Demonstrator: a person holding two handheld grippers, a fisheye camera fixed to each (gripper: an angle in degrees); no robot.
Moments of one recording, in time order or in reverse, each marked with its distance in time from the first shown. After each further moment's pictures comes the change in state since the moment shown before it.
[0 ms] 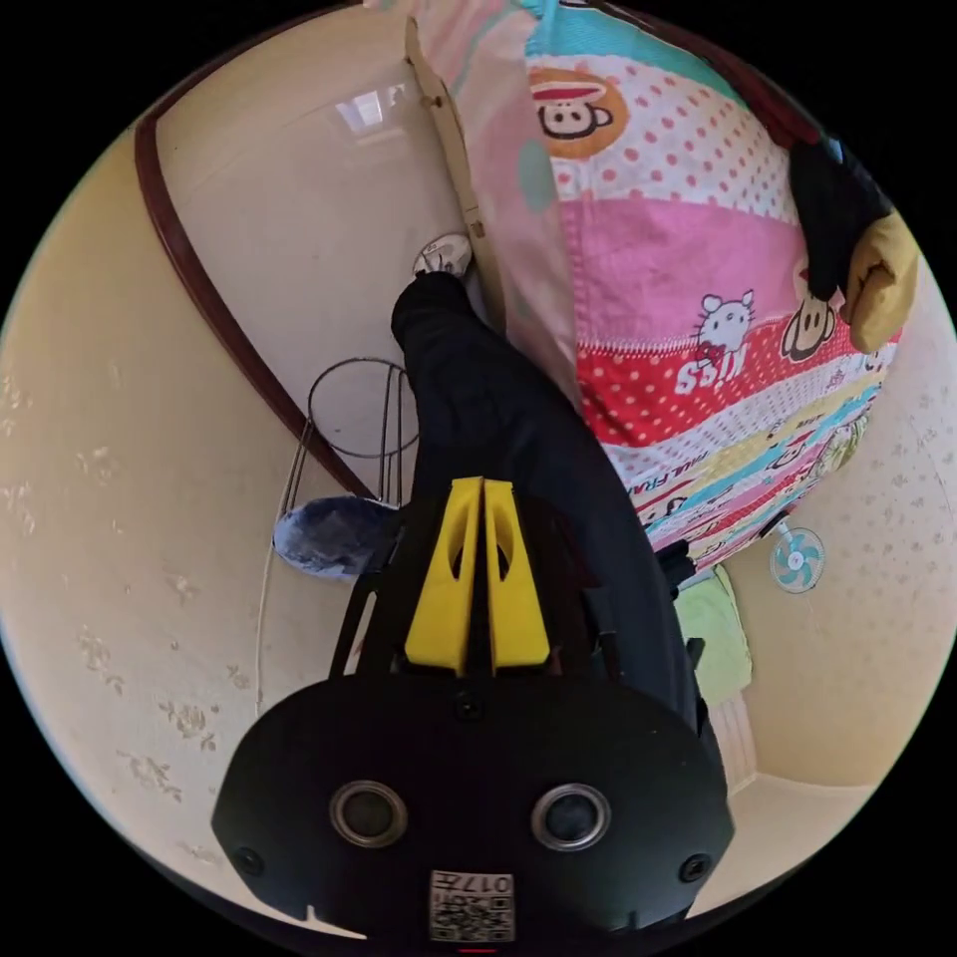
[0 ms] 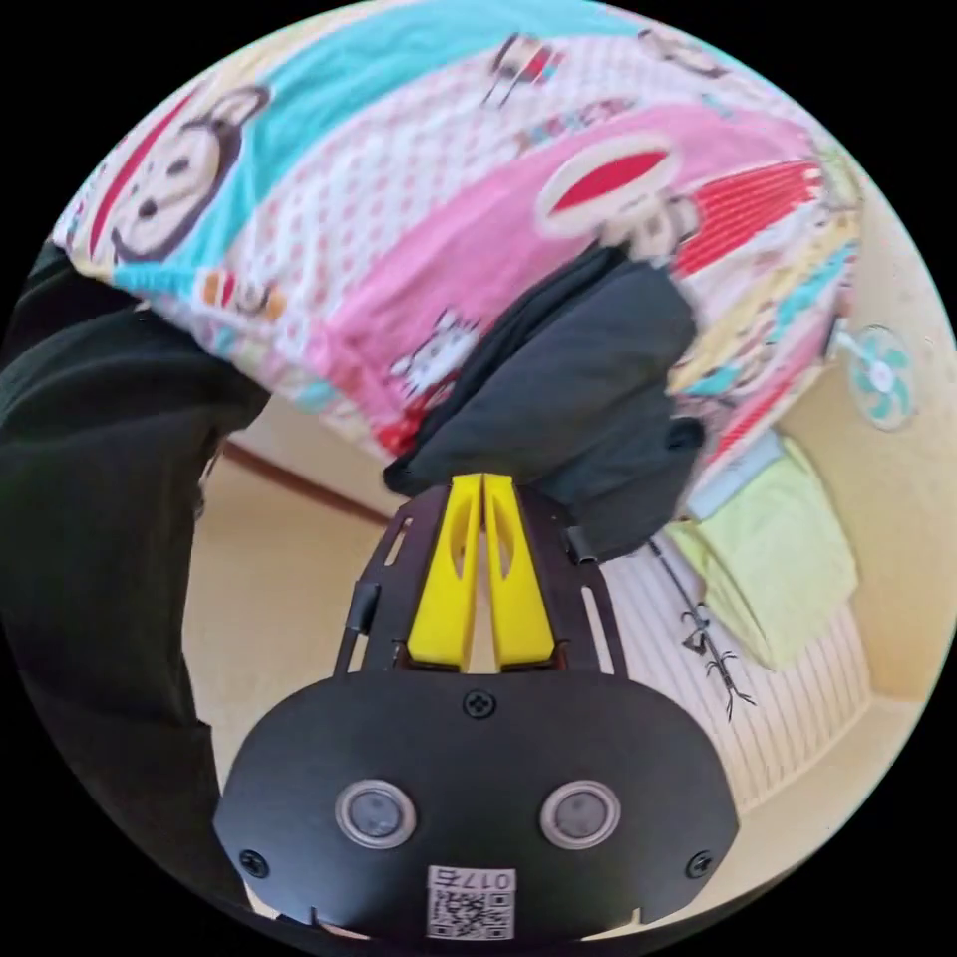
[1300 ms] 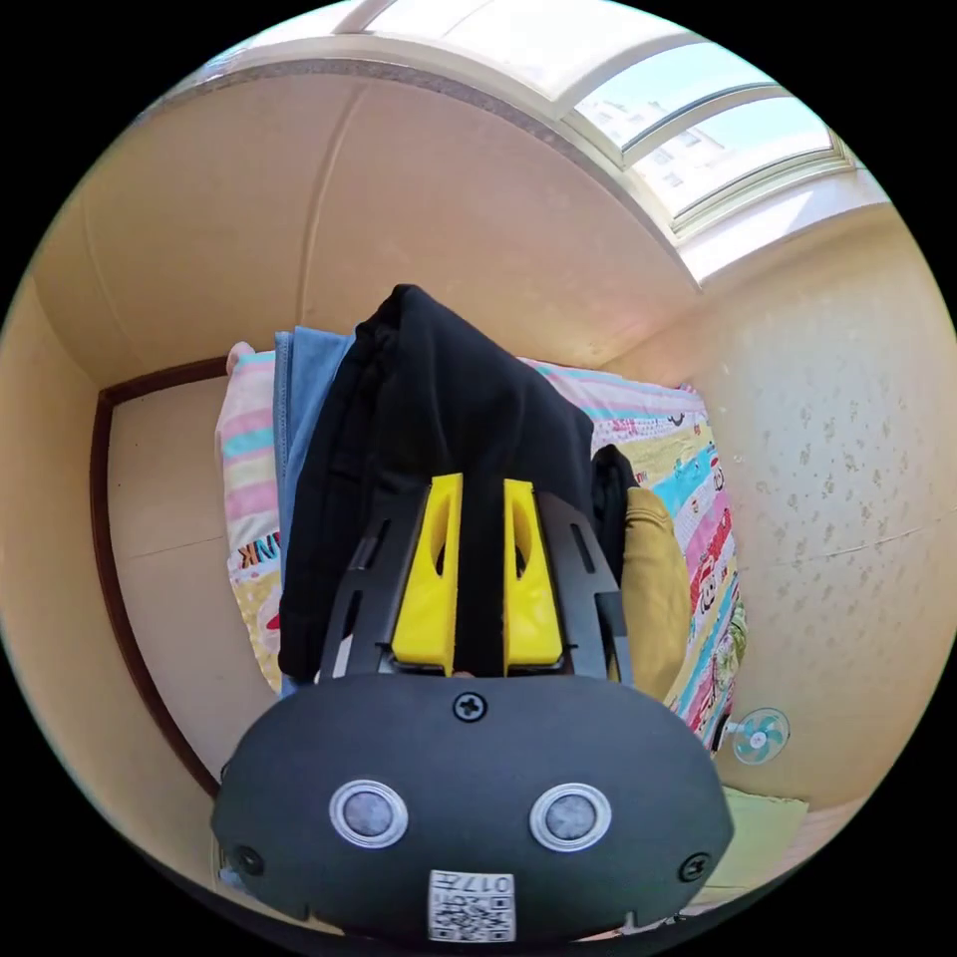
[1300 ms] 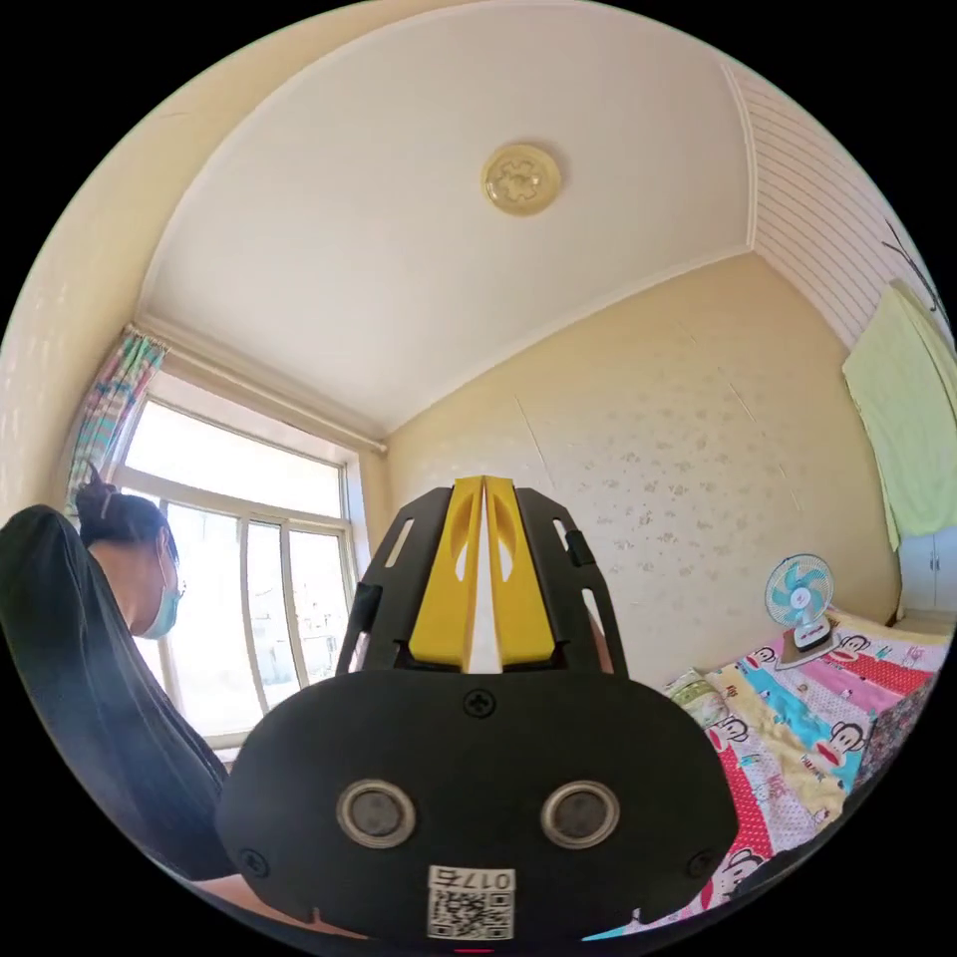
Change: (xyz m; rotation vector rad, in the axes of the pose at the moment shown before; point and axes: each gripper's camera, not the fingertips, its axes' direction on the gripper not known) left arm 0.072 0.006 -0.342 1.059 0.292 0.179; right arm -0.120 0.746 -0.132 2.493 -0.458 0.964
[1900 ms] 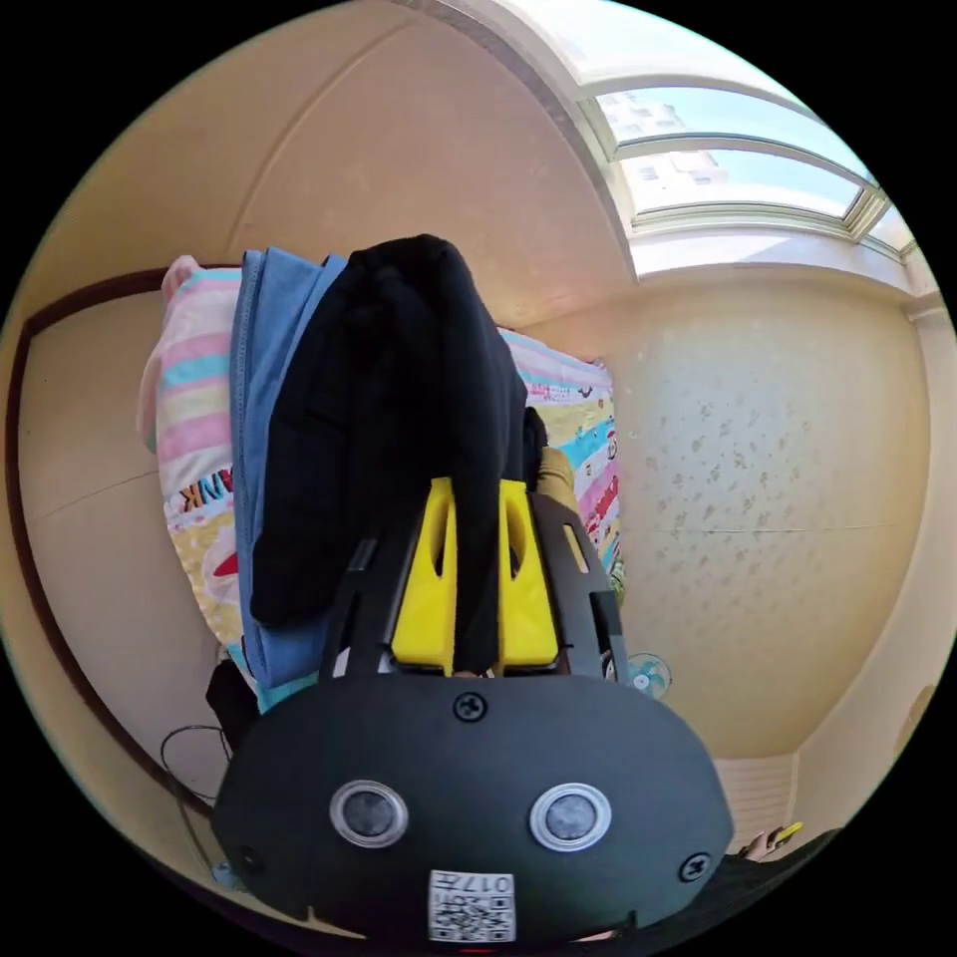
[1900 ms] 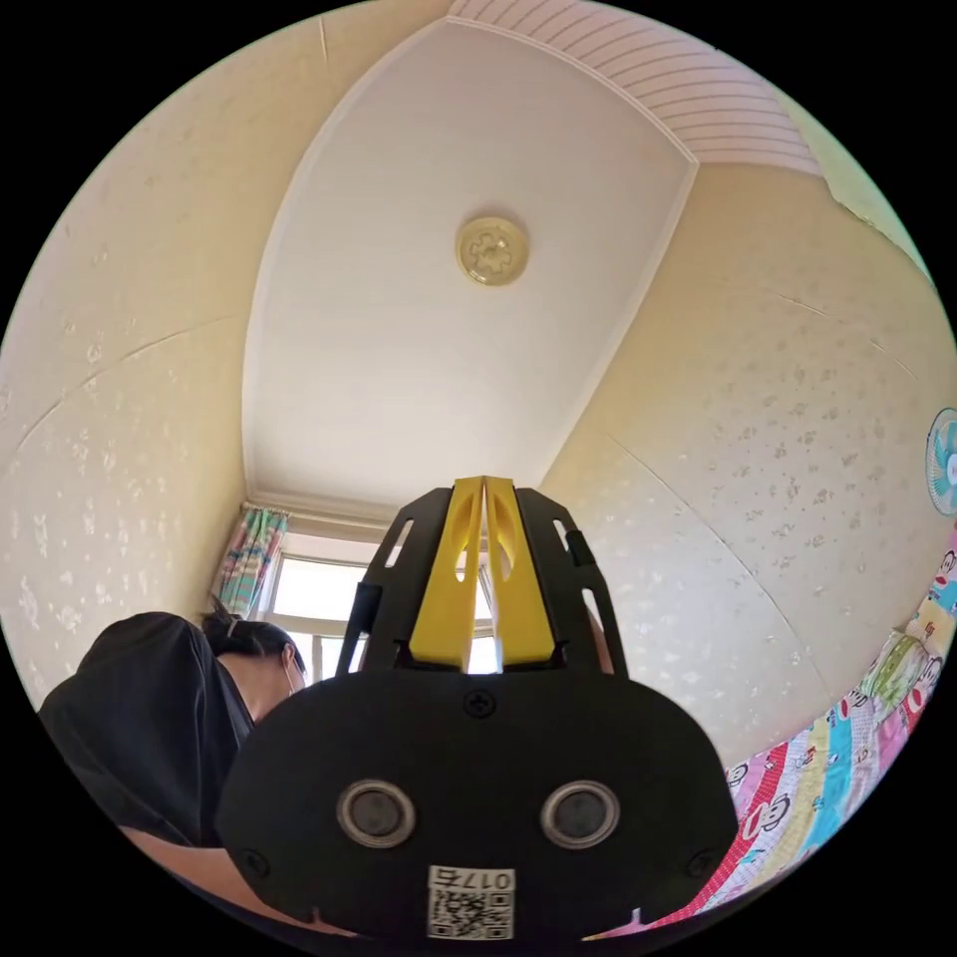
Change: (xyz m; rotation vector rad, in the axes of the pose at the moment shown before) left arm -0.076 0.043 -0.098 -0.155 0.425 -0.025; right arm 0.075 0.012 0.017 0.269 -0.471 0.345
